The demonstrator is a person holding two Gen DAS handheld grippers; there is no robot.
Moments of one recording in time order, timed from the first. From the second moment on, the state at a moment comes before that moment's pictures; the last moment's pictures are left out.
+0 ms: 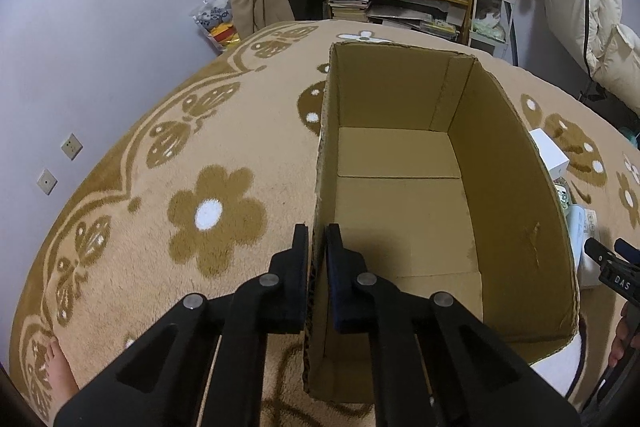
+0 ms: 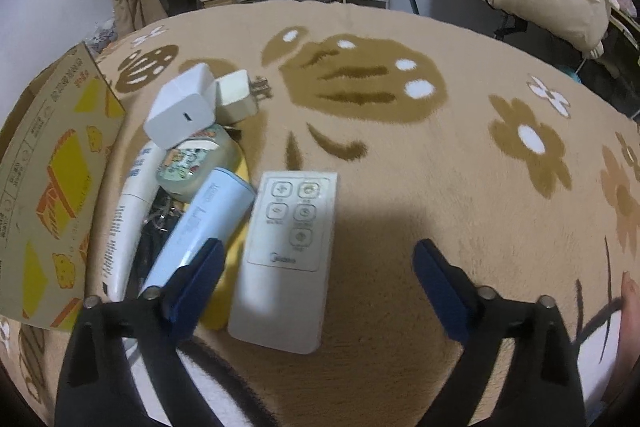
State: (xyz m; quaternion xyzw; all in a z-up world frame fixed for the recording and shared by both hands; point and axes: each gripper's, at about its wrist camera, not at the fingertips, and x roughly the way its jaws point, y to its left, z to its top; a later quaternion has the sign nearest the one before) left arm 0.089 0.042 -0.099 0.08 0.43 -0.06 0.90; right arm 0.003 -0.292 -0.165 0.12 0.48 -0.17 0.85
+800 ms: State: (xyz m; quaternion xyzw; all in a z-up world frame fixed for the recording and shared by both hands) left arm 0.088 0.043 -0.095 0.07 0.43 -0.05 0.90; right arm 0.005 -0.292 -0.174 0.15 0.49 -0.15 0.85
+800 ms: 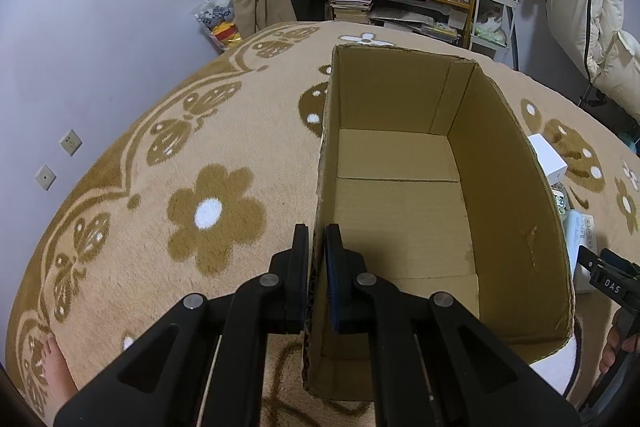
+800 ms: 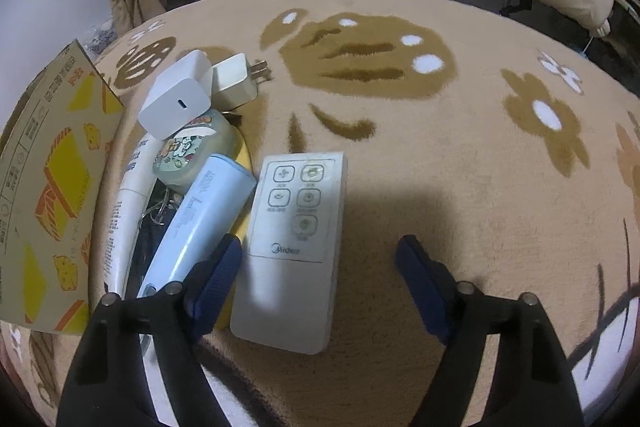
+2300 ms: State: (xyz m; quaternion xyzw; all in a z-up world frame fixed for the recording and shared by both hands) left arm 0.090 0.045 -0.095 0.05 0.43 -0.05 0.90; right arm -0.012 -0.321 -0.166 0.27 0.42 -0.16 0.85
